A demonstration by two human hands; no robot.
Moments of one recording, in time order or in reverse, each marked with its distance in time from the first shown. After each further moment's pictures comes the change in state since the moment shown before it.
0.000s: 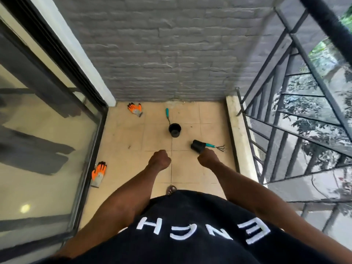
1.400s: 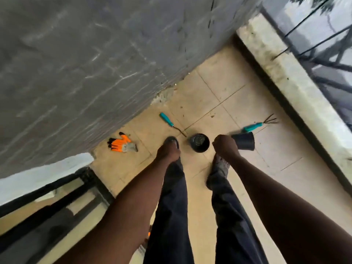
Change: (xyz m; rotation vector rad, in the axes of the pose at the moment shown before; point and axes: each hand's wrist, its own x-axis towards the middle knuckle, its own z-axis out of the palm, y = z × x) left_hand 0.685 0.080 -0.138 0.693 -0.430 0.233; right_hand 0.572 -0.162 0.013 0.429 -0.086 0.568
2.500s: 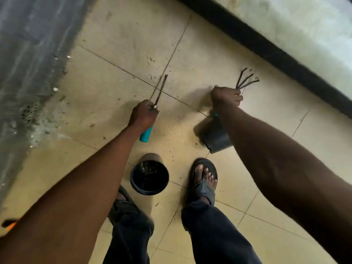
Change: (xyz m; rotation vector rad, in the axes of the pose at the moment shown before) left_hand 0.386 0.200 0.150 -0.288 -0.002 0.408; right_hand 0.403 0.257 0.053 0.827 0.591 1.044
